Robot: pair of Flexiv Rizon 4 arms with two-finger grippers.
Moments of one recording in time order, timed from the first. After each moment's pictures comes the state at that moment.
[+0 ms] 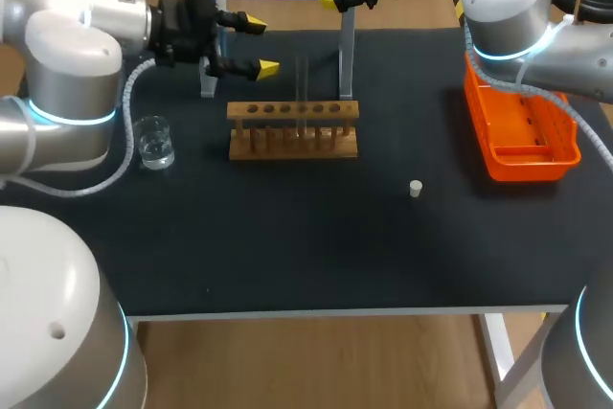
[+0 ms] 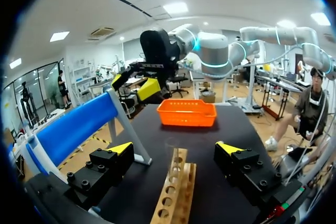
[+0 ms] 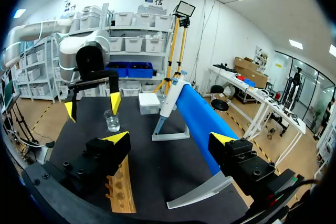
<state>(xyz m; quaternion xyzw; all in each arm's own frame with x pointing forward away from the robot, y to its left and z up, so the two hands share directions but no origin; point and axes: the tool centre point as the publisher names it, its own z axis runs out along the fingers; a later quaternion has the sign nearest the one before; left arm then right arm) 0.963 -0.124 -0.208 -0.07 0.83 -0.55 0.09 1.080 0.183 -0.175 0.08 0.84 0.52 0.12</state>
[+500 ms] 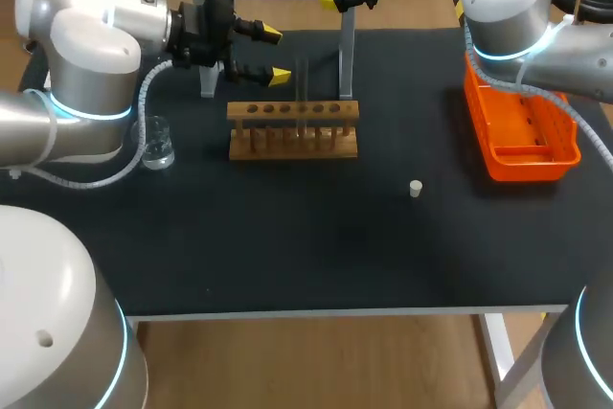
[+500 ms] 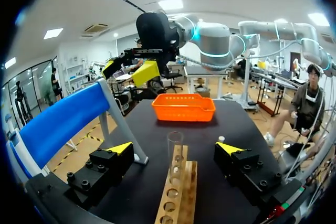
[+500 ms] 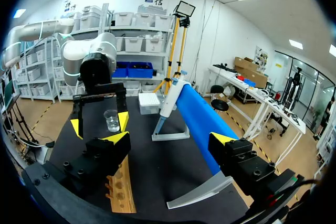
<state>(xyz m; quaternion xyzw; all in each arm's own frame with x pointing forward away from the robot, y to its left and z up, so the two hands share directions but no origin) 0.976 -0.142 -0.235 -0.05 0.83 -0.54 0.07 1.080 0.183 -0.175 0.08 0.84 0.52 0.12</state>
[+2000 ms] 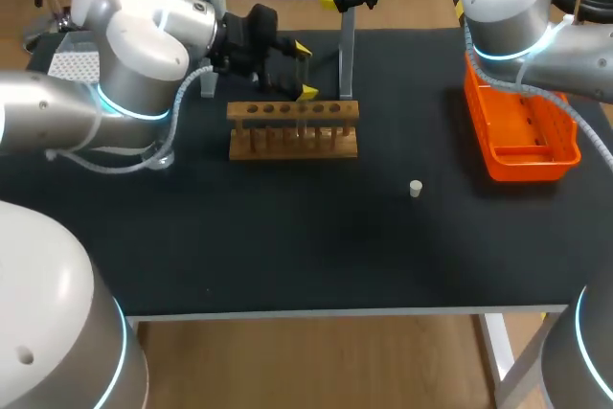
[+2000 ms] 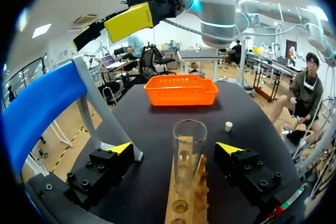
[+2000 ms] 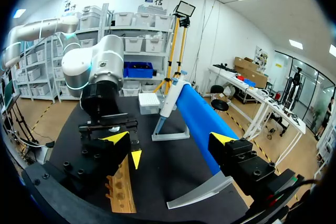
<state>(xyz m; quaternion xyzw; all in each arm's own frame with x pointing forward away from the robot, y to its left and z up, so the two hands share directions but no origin) 0.994 -0.188 -0.288 -0.03 0.87 -0.49 0.06 1.080 0.183 -0.175 0.08 0.84 0.52 0.12</state>
